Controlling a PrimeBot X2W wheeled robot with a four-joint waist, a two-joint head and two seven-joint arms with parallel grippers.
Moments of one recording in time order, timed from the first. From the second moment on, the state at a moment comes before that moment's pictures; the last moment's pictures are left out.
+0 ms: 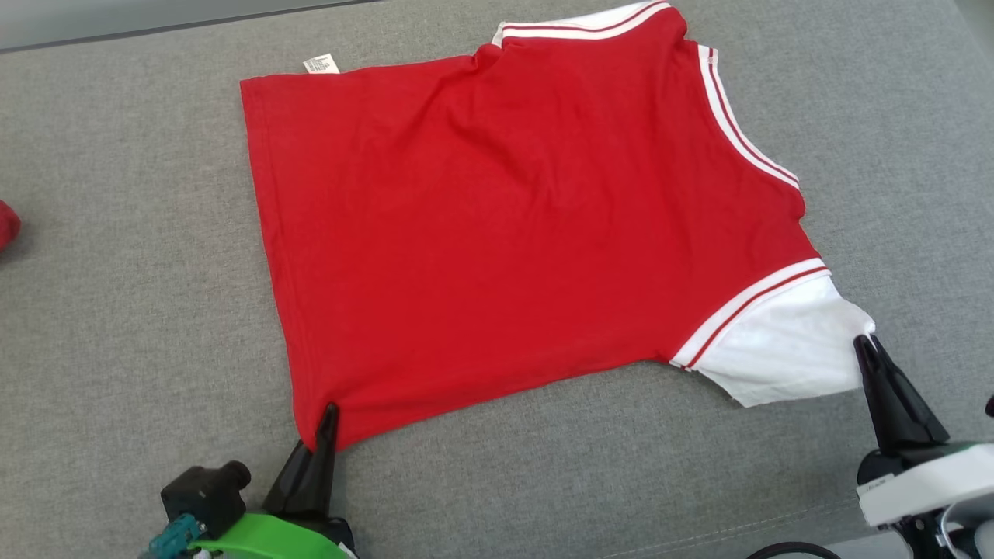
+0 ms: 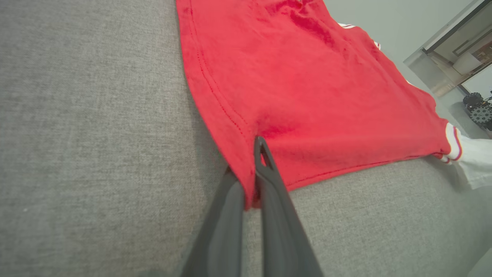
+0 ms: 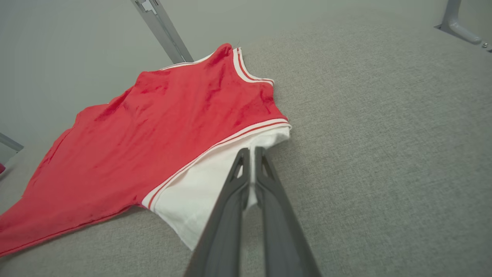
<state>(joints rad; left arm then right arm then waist) 0.03 0.26 -0.39 0.09 -0.63 0.01 -0.23 0.09 -0.38 0.09 0.01 0.73 0.13 -0.24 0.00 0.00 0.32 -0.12</state>
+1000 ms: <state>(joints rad) -0.42 0.36 -0.41 -0.04 -0.91 0.13 0.67 -0.45 -0.49 0.22 0.25 0.75 0.13 0.16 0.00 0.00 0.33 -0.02</state>
